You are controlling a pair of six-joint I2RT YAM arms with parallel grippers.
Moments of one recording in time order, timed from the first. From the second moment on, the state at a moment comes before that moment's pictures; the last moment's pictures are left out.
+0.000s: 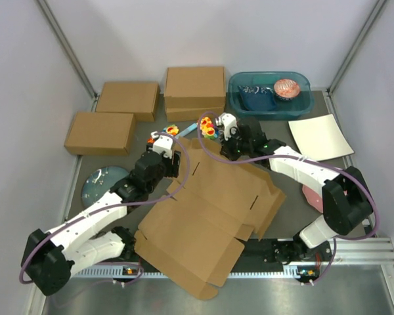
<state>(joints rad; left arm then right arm) -0.67 0.98 0.61 -0.03 -0.32 -0.10 0.61 1.53 1.05 -0.15 -0.22 -0.08</state>
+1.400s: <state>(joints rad) -0.48 1.40 0.76 0.24 0.31 -0.10 0.69 1.47 0.99 -0.15 -0.21 -0.19</state>
